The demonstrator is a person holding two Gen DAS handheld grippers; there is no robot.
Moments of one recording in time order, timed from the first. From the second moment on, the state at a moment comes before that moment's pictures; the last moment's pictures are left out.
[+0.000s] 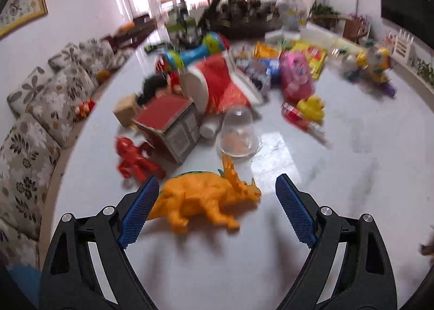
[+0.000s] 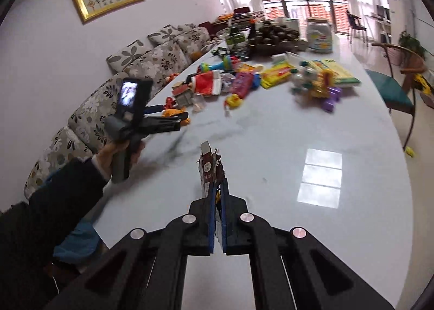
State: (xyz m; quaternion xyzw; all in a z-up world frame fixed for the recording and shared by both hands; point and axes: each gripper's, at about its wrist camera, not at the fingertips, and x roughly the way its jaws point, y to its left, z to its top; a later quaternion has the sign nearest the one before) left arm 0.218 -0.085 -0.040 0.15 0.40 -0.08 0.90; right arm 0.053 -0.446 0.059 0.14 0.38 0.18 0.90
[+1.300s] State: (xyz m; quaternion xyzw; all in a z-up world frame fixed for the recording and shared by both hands) left arm -0.183 -0.020 -0.185 0.10 0.54 -0.18 0.82; right arm -0.136 -0.309 -0.087 0.08 0.51 0.22 0.83
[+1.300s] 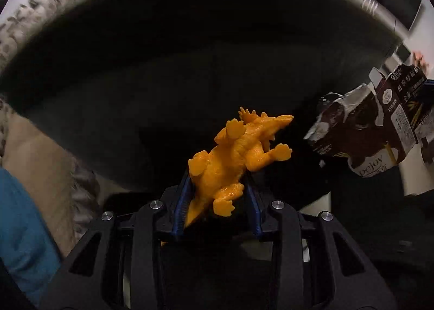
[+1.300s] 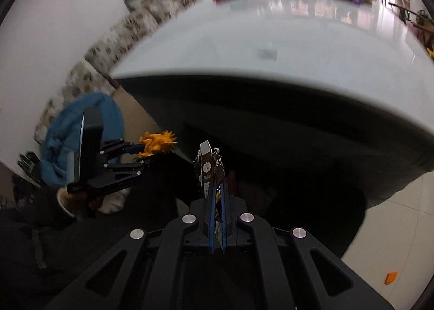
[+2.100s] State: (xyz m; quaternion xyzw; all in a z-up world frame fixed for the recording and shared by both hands) left arm -0.167 0.009 0.046 0.15 0.30 -0.15 0.93; right arm -0.113 -0.354 0.124 -0.04 0.24 0.19 0.95
